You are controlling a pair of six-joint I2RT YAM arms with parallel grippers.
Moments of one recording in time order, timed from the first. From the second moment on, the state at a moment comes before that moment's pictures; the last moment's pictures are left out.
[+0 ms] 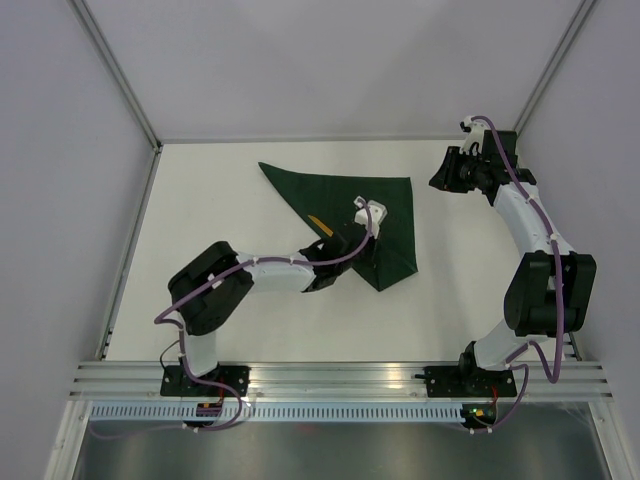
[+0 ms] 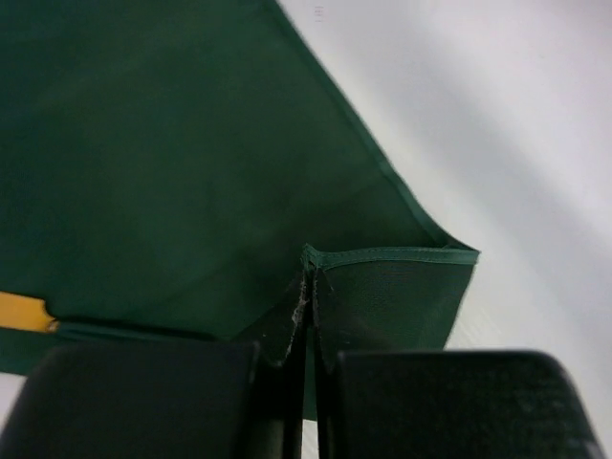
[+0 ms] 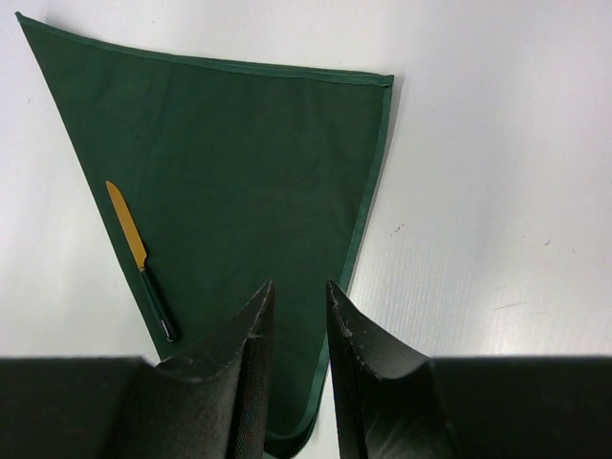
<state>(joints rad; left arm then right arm) -1.00 1.87 1.08 0.39 -0.22 -0.26 -0.06 1.63 1.35 -0.43 -0.42 0.12</state>
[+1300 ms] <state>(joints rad) -0.56 1.87 1.06 0.33 -0.05 -0.46 -0.06 1.63 1.35 -0.43 -0.43 0.12</state>
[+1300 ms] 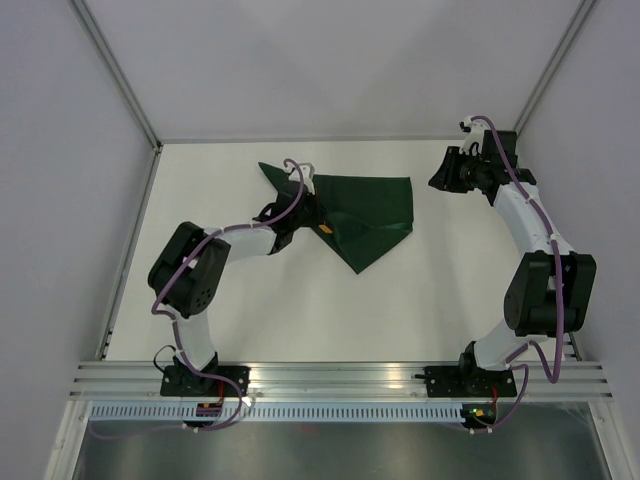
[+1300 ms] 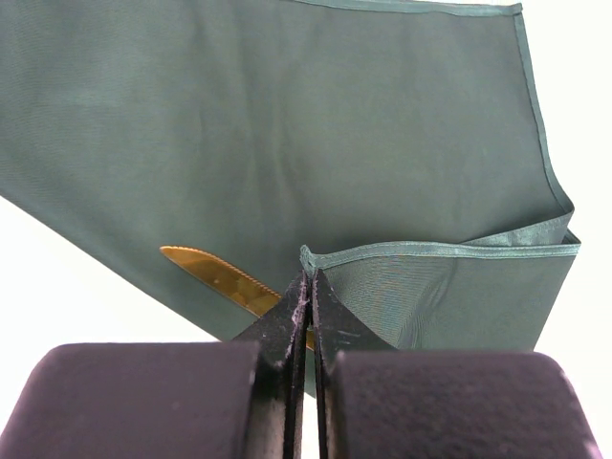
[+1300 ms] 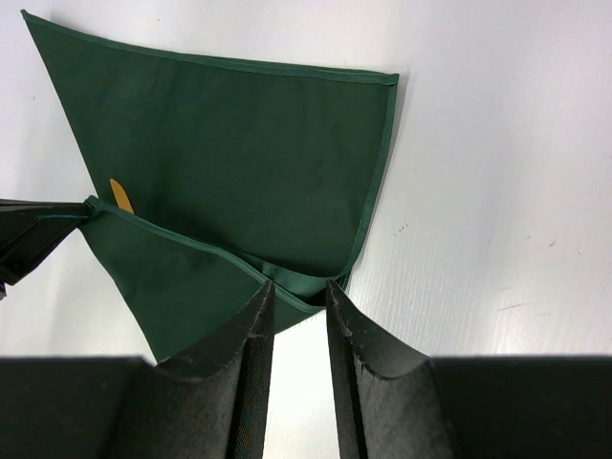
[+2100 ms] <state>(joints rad) -0.53 1.90 1.06 0.30 -0.05 -0.47 -0.06 1.63 1.35 -0.43 -0.43 0.12</state>
